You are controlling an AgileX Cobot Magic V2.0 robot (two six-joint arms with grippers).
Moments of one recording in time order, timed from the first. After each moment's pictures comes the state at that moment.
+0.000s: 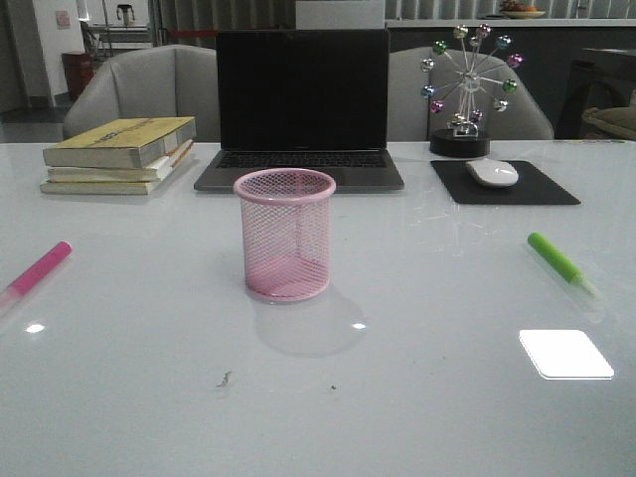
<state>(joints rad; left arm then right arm) -0.10 0.57 -0.53 0.00 -0.08 0.09 0.02 0.50 -0.51 0.05 0.06 0.02</state>
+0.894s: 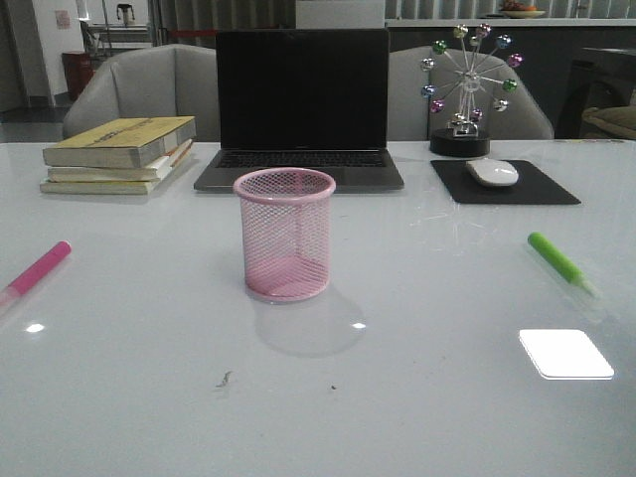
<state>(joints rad) -0.10 0.86 -0.54 -0.06 -0.05 0.09 0.02 0.85 -0.51 0.05 0.17 0.02</state>
